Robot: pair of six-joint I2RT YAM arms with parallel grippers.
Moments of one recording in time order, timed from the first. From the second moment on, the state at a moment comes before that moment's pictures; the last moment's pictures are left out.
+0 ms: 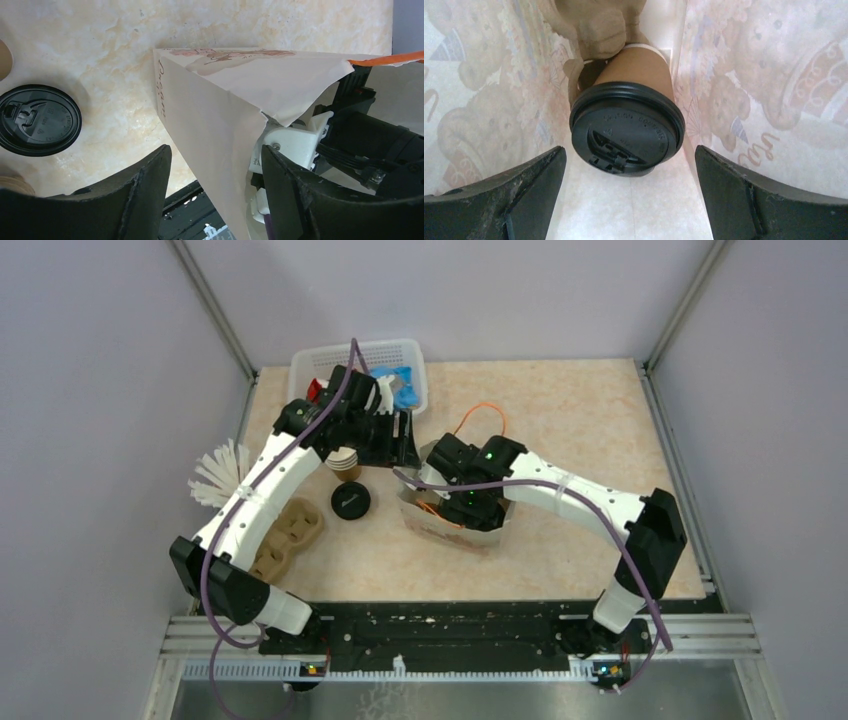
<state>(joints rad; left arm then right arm) -0.50 1.46 1.60 -1.02 0.30 -0.38 0.96 1.67 1.51 -1.14 0.16 -0.31</state>
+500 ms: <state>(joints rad) -0.49 1.44 1.59 -0.97 0.30 -0.37 0.95 1.64 1.54 -1.18 0.13 -0.27</state>
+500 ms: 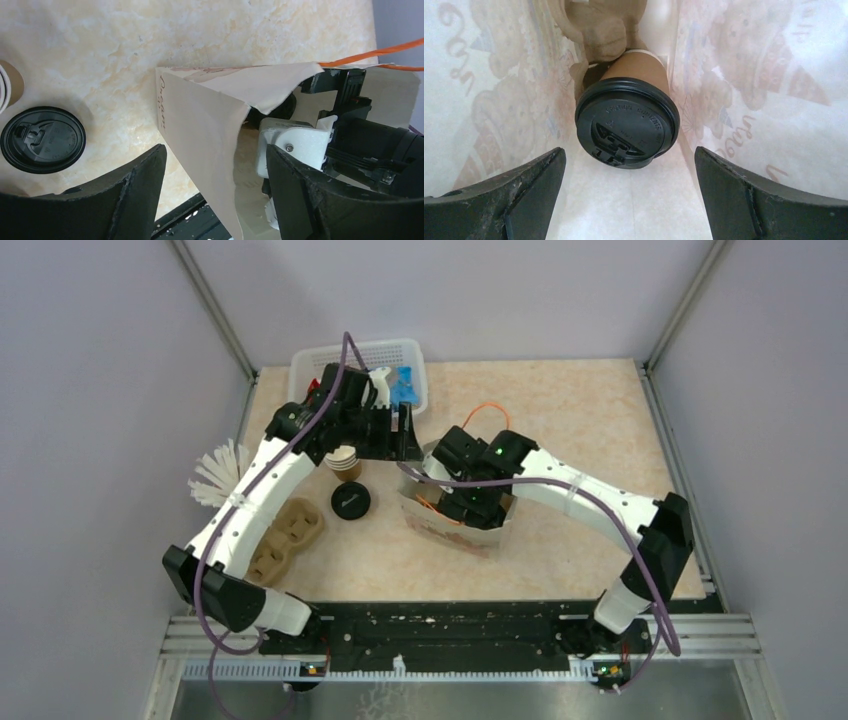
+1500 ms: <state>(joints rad) -0.49 1.19 1.68 -0.66 0.13 -0.35 0.95 1.46 1.66 -1.09 0.10 -0.21</state>
